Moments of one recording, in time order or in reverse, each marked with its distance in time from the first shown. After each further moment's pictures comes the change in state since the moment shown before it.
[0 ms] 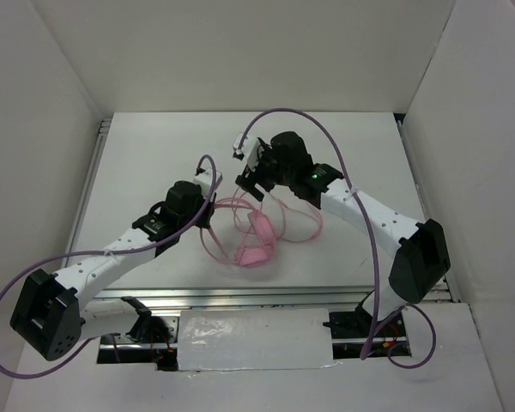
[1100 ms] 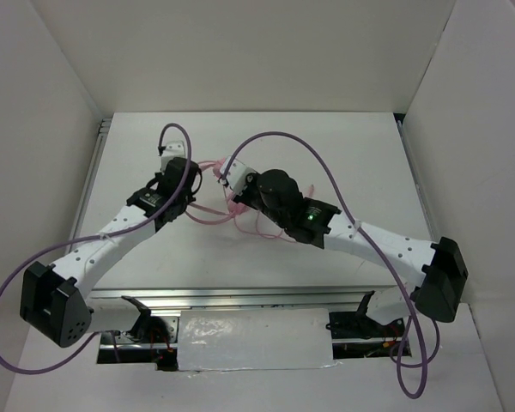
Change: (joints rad) left arm 0.092 0.092 0.309 -0.386 -0.467 -0.409; right arm 0.298 -0.176 -0.166 0.217 0.549 0.018
